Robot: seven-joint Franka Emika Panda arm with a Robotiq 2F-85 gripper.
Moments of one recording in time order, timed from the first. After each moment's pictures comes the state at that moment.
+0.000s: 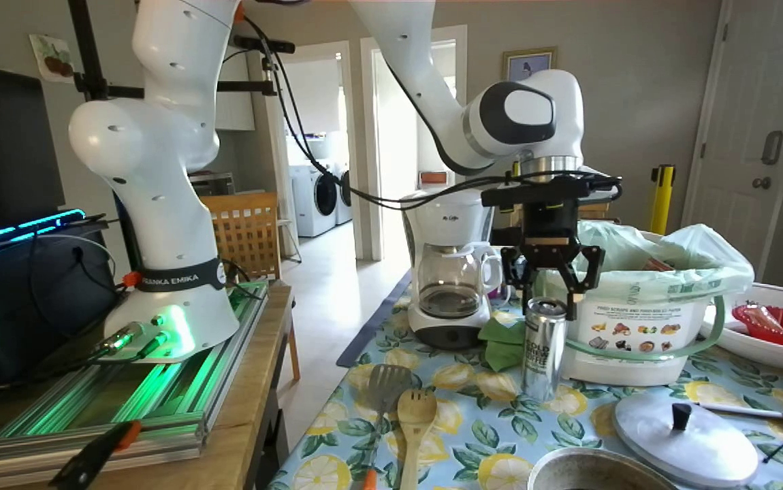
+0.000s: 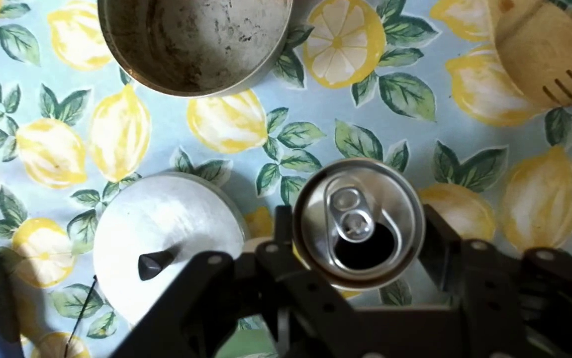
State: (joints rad) arm -0.14 0.44 -0.09 -2.01 -0.47 2.36 -0.56
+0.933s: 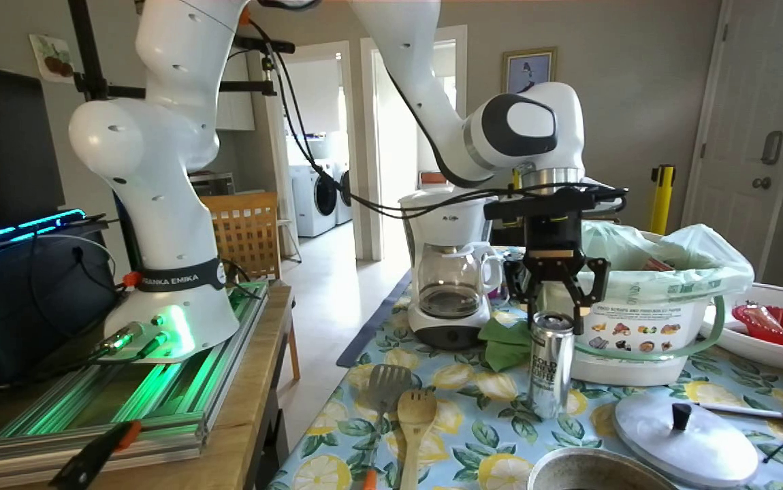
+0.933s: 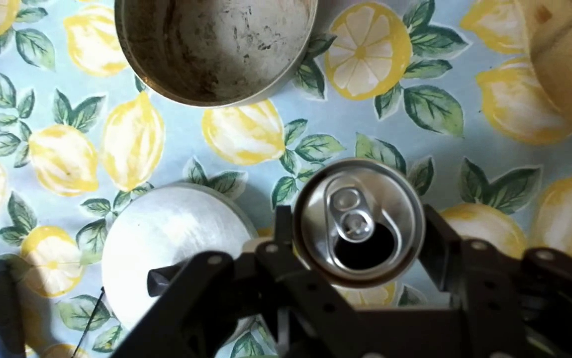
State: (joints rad) arm -0.14 0.48 -0.12 -2.00 -0.52 2.40 -0.54
